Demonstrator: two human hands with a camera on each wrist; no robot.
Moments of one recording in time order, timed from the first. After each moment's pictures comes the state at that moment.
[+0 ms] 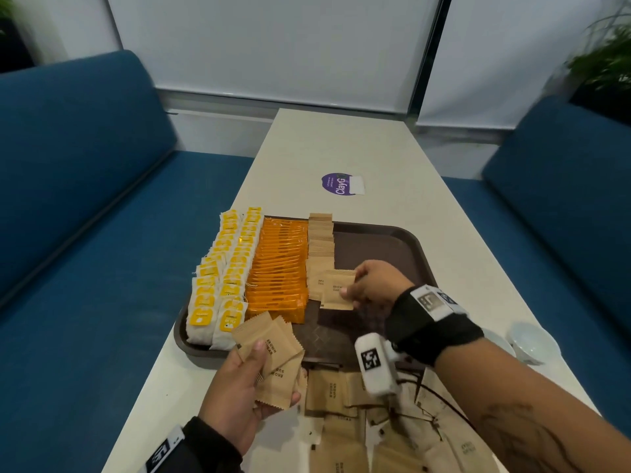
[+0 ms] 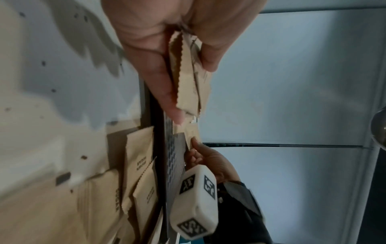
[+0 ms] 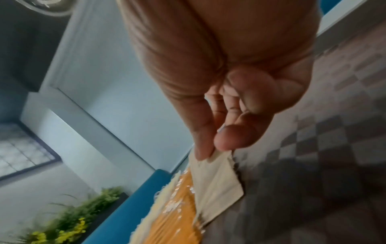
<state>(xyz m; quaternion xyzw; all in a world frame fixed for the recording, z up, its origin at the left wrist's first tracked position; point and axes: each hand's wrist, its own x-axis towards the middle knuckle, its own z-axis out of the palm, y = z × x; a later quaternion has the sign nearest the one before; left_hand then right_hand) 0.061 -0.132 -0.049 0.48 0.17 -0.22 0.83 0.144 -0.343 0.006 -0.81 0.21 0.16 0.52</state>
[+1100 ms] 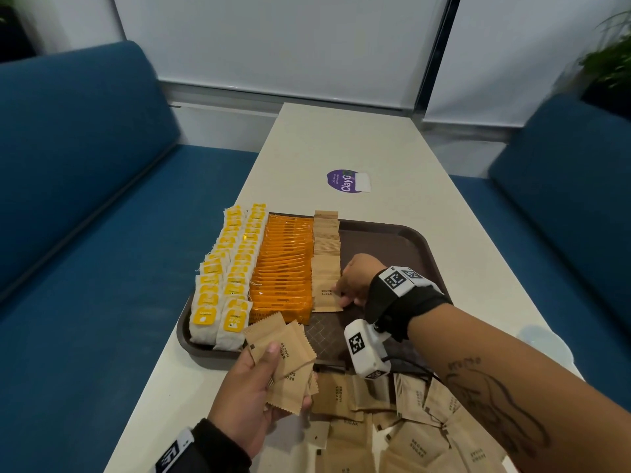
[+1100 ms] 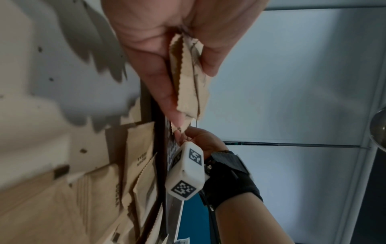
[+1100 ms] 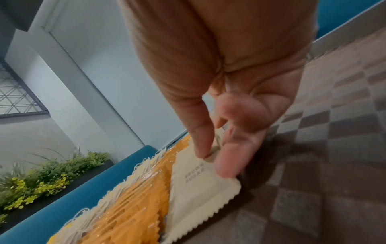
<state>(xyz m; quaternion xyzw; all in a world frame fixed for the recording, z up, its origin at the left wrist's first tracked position) 0.061 -0.137 -0.053 0.47 0.17 -0.23 0.84 0.202 -0.323 -0.010 -0.87 0.22 0.31 0.31</state>
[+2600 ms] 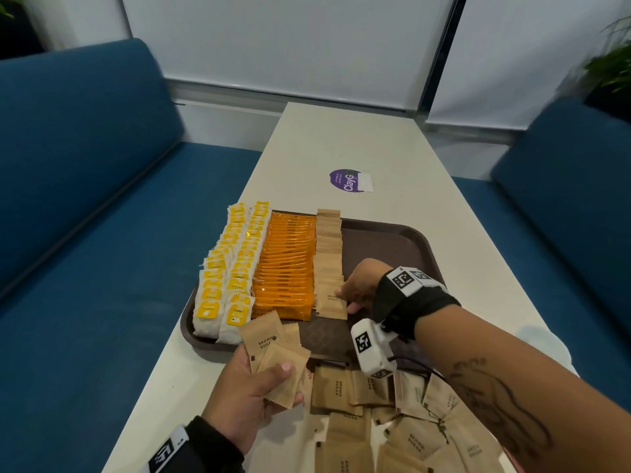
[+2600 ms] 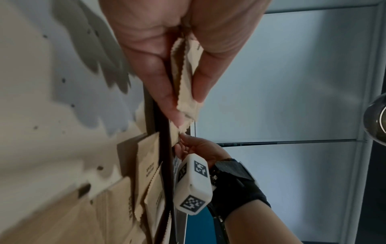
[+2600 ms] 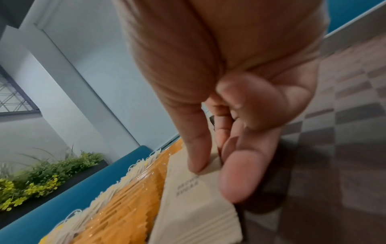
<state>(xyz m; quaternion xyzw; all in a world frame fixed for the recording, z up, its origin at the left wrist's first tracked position) 0.057 -0.127 -0.056 0.50 0.14 -0.23 0.82 0.185 -0.327 0.000 -0.84 0.25 0.33 0.36</state>
